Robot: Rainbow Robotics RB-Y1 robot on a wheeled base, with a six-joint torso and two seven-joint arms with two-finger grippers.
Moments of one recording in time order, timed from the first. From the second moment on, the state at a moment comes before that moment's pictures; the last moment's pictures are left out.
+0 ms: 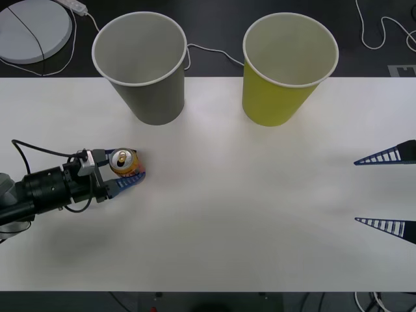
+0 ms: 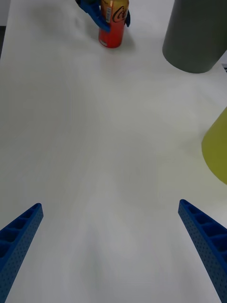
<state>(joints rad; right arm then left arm) 0.07 -0.72 -0.46 -1.80 1.52 -1.57 0.10 -0.44 0.64 -0.33 -0.71 -0.75 -1.18 -0.75</state>
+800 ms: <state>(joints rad) 0.07 -0.72 -0.46 -1.80 1.52 -1.57 0.10 -0.44 0.71 -0.33 -0.80 -0.82 -1.18 -0.67</state>
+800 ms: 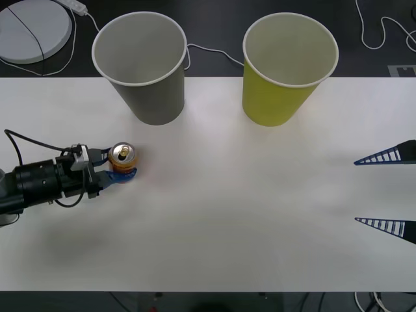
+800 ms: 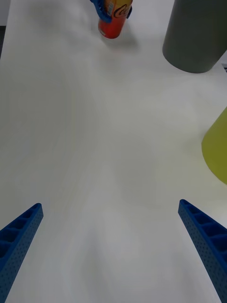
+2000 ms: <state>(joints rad) 0.07 -0.72 -0.46 -1.80 1.52 -1.57 0.10 -0.43 1.08 -0.18 -1.49 -1.30 -1.29 0.27</state>
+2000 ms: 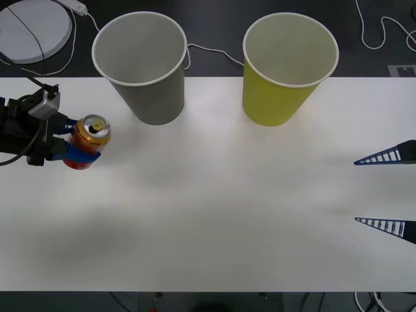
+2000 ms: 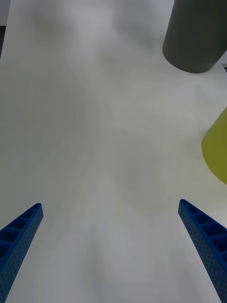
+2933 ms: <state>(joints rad) 0.07 -0.72 -0.46 -1.80 1.52 -1.57 0.10 -0.62 1.13 -0.20 -2.03 -1.53 -1.34 1.03</state>
